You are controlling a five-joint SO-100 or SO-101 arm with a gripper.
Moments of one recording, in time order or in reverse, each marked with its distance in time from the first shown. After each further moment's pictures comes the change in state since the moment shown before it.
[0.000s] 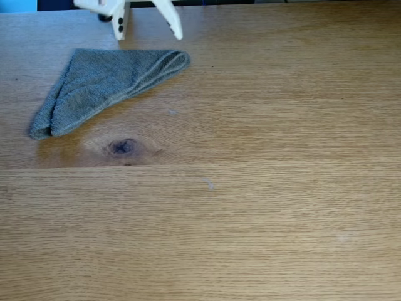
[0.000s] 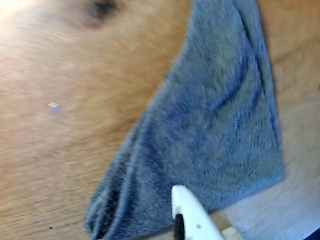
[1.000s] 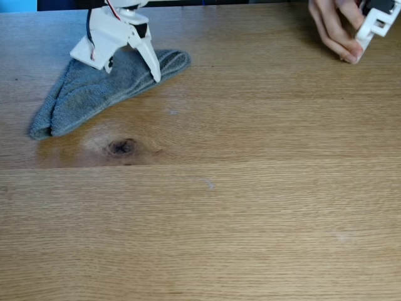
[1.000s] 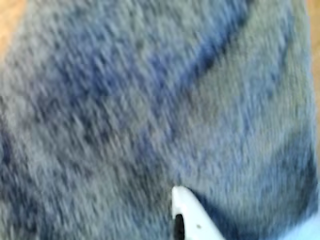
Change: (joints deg) arm 11.7 -51.2 -3.8 -47.2 -13.3
